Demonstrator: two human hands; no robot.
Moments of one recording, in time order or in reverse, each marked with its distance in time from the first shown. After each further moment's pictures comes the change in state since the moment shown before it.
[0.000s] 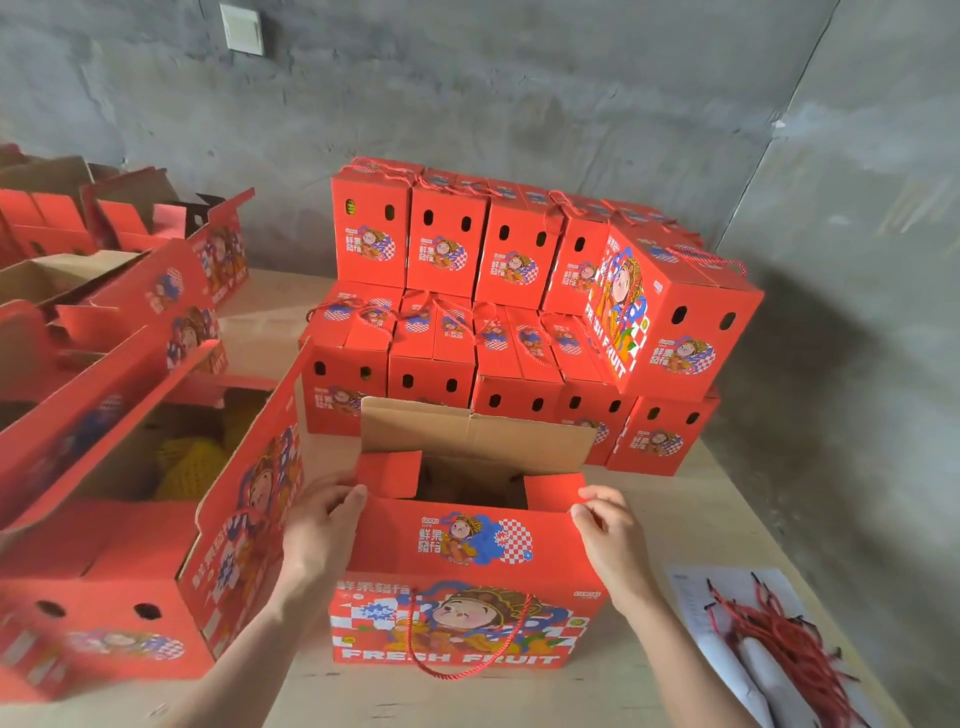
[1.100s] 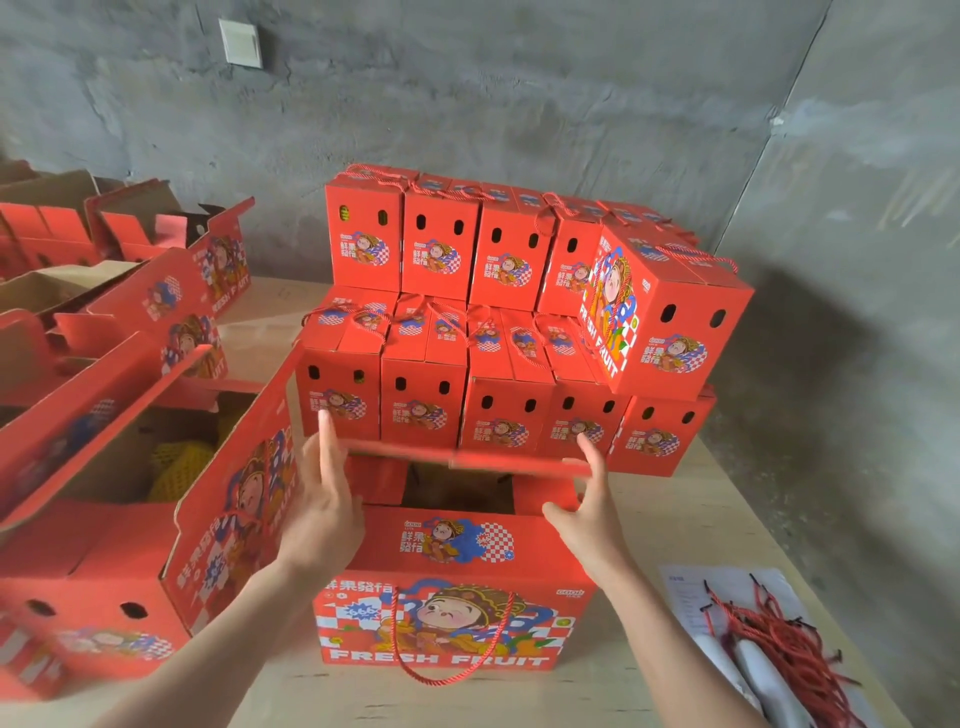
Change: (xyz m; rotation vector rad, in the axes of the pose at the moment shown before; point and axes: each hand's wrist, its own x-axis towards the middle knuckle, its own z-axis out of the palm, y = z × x) left_hand 0.000 0.024 0.004 0.525 -0.098 0.415; right_hand 0.014 -0.015 0.001 0.205 -0.077 0.020
